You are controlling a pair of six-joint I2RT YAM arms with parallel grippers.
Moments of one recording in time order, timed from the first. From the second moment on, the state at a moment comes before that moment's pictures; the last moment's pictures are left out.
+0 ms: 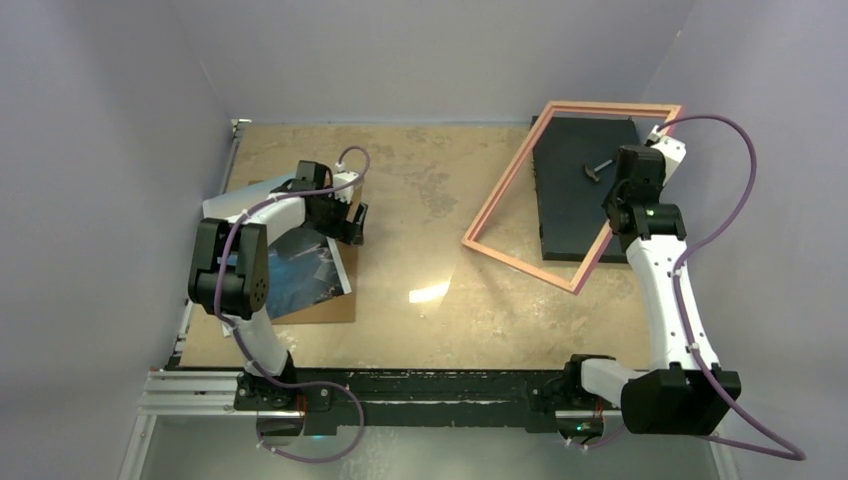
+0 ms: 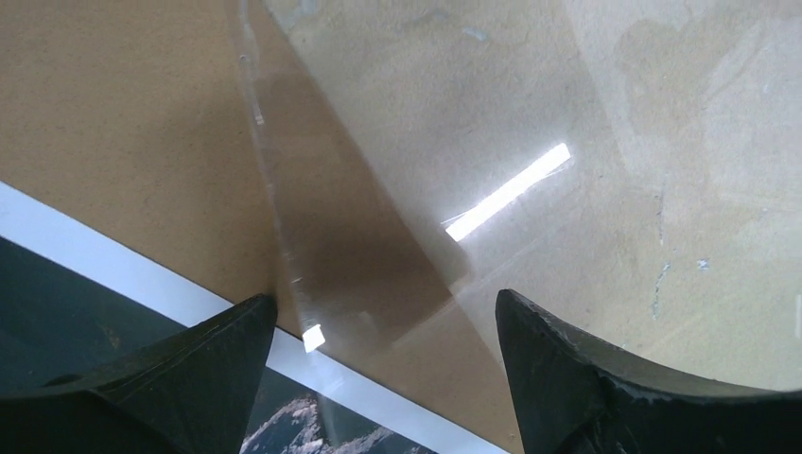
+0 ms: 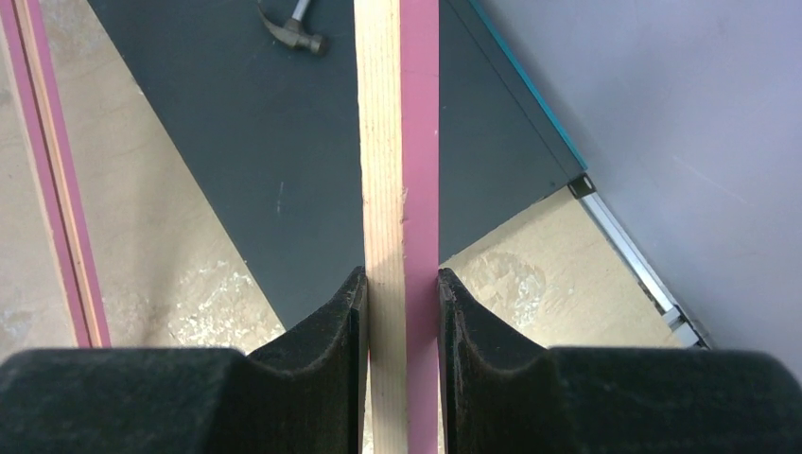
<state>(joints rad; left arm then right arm) -0.14 1.80 1.12 -0.41 0.35 0.22 -0.04 1.16 1.22 -0.72 0.47 0.35</state>
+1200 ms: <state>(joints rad) -0.05 1.76 1.18 -0.57 0.50 0.21 0.05 1.18 1.16 -0.66 0.55 0.35</state>
